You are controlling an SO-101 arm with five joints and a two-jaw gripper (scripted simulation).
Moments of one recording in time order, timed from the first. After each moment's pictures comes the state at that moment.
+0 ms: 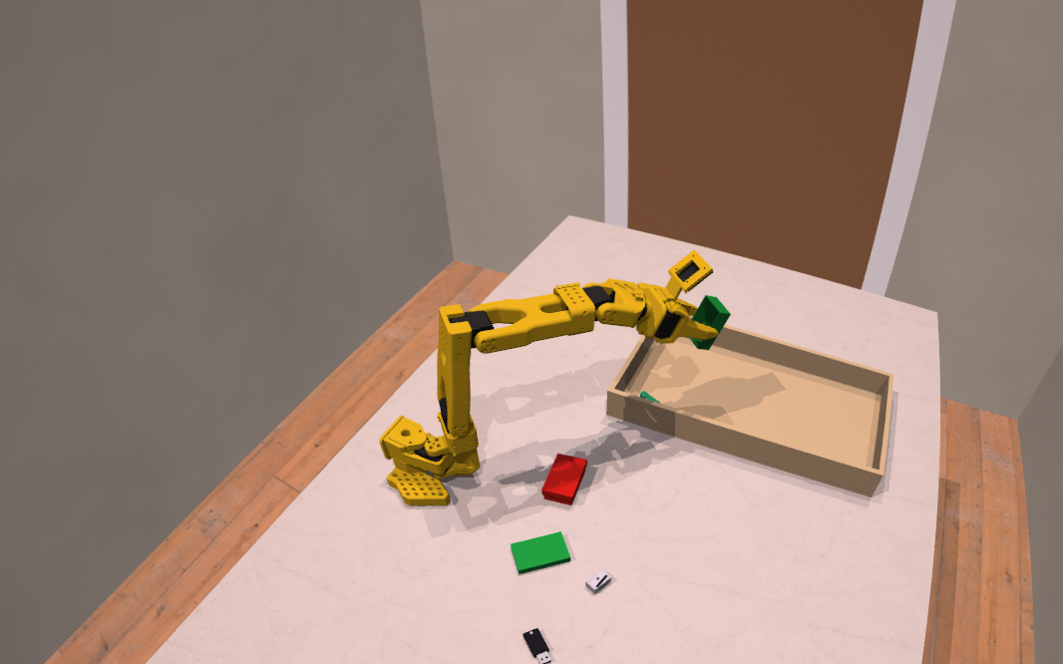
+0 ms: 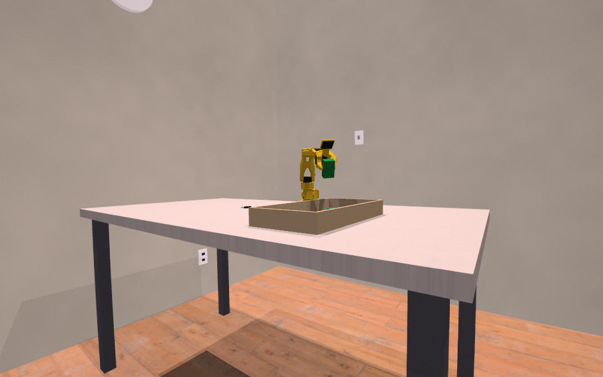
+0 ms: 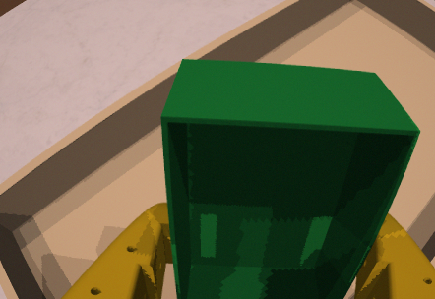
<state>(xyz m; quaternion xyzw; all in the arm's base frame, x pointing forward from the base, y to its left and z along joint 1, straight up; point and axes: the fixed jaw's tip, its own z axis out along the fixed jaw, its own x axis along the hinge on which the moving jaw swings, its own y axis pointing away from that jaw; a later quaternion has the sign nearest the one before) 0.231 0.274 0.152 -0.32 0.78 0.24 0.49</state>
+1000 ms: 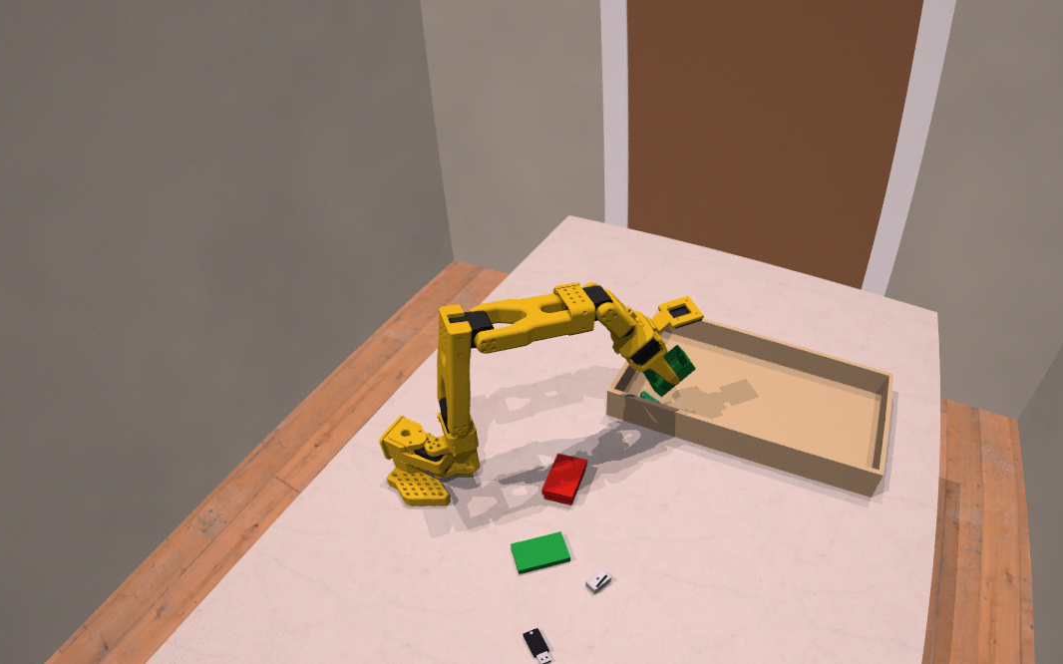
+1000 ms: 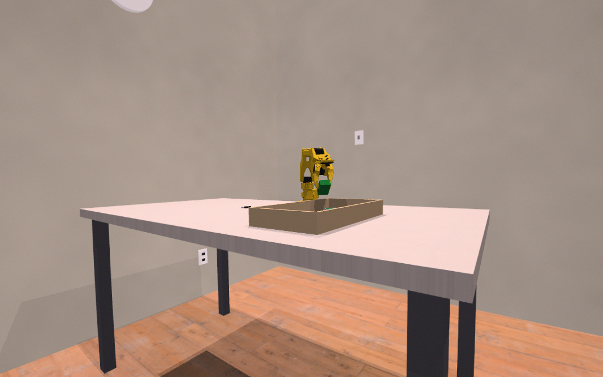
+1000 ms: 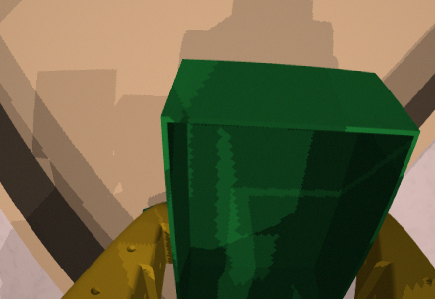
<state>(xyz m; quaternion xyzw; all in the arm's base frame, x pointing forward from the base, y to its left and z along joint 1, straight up) 0.198 0.237 0.090 -0.36 0.88 0.14 0.29</state>
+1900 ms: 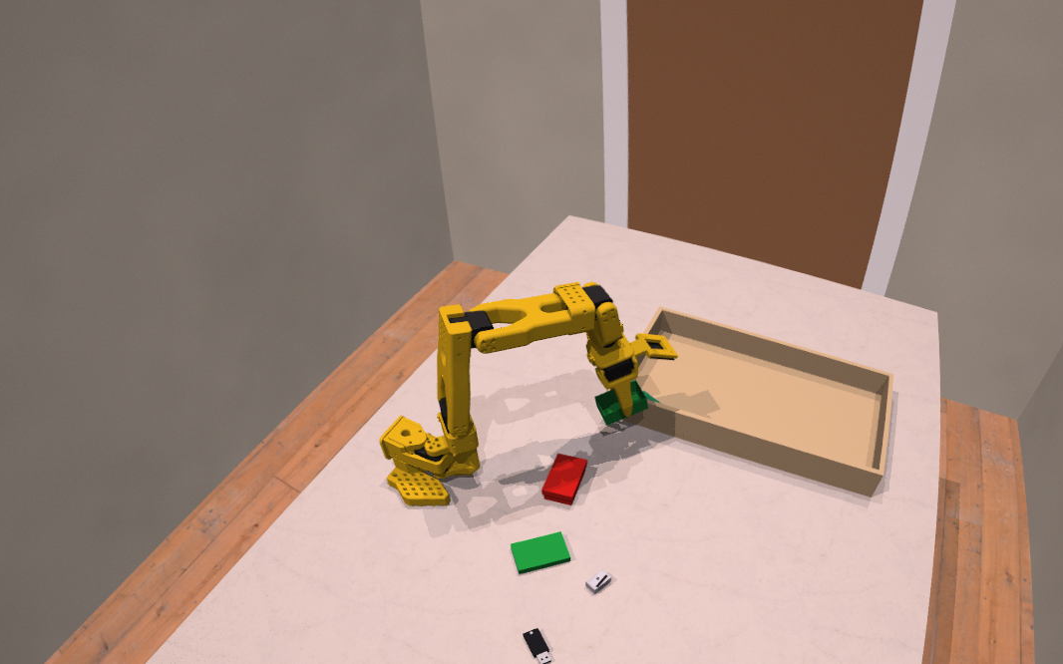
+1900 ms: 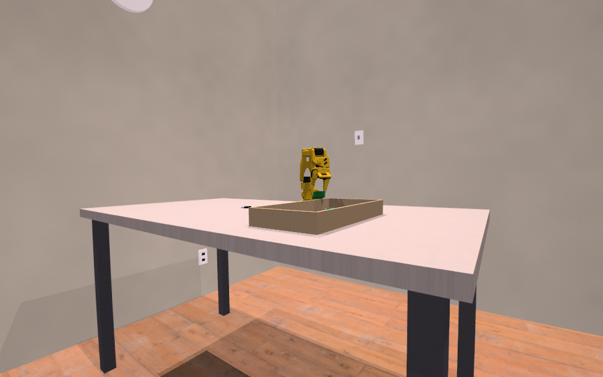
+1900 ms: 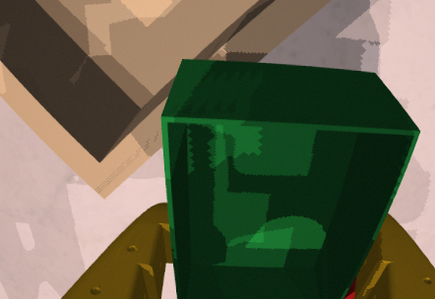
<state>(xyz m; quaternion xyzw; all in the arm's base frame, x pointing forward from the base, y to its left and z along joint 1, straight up) 0.154 0.187 0.061 -0.38 0.92 0.04 0.08</state>
